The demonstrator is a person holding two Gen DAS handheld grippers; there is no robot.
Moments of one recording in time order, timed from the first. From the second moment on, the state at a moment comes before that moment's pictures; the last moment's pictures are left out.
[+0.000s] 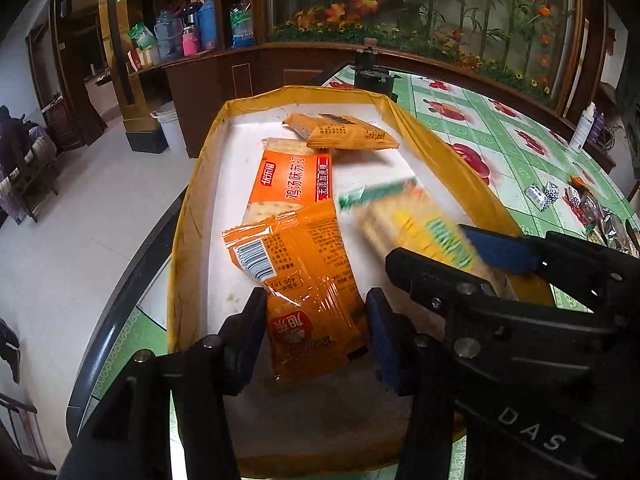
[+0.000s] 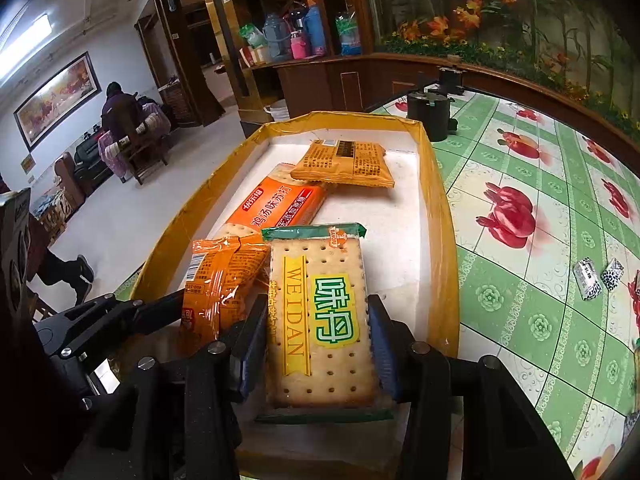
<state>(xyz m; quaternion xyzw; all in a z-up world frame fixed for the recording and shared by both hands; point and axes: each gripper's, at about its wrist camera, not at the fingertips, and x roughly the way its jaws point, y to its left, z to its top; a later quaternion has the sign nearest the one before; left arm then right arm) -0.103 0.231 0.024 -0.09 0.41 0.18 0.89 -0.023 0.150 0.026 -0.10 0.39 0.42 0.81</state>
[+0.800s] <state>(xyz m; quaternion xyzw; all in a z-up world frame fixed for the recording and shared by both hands) -0.115 0.240 0.029 -0.13 0.37 0.17 0.90 -0.019 0.113 0.049 0.00 0.37 0.48 0.80</state>
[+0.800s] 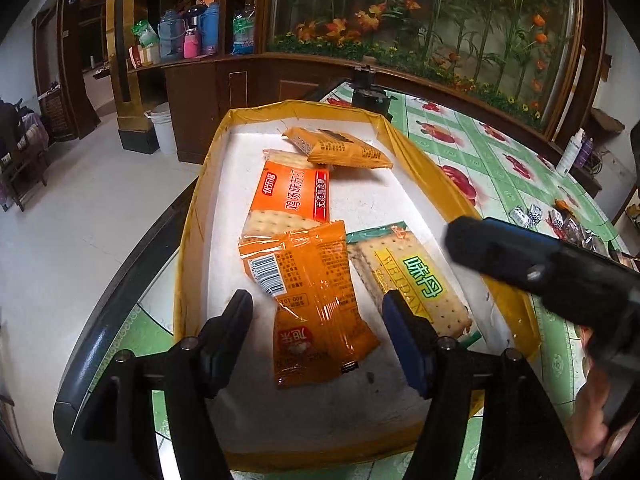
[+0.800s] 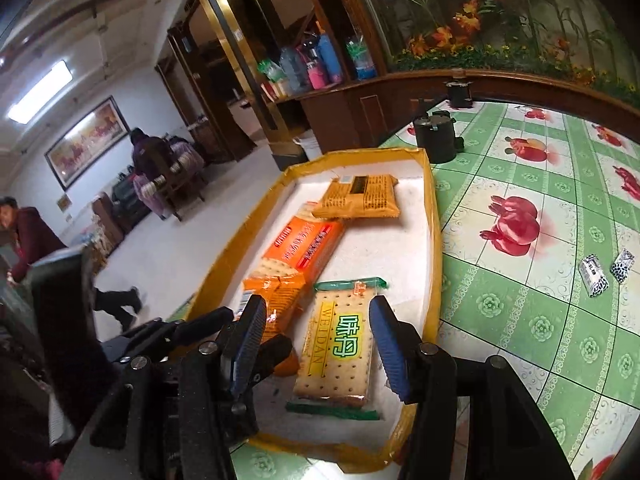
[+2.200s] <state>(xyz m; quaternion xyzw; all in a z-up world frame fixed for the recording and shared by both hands) -0.131 0.234 0.042 -0.13 0.33 0.14 0.93 0.186 -0.025 0.018 0.09 0.54 0.13 0.83</state>
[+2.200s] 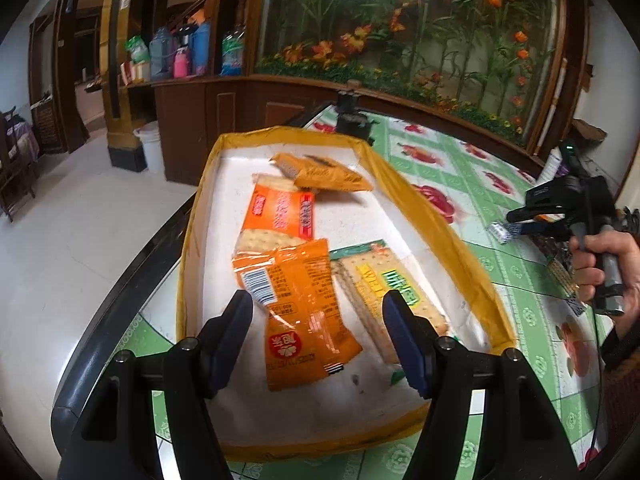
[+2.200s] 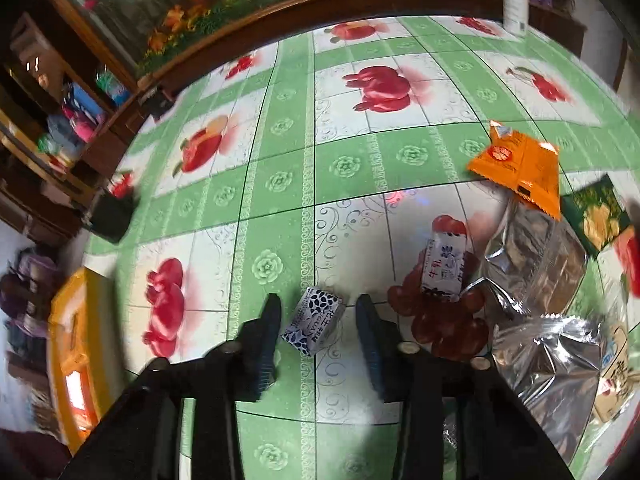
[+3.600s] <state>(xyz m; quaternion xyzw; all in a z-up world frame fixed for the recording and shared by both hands) 0.110 0.099 0.018 -0.15 0.50 0.03 0.85 0.119 -0.084 0.036 0.17 0.47 0.27 0.82</state>
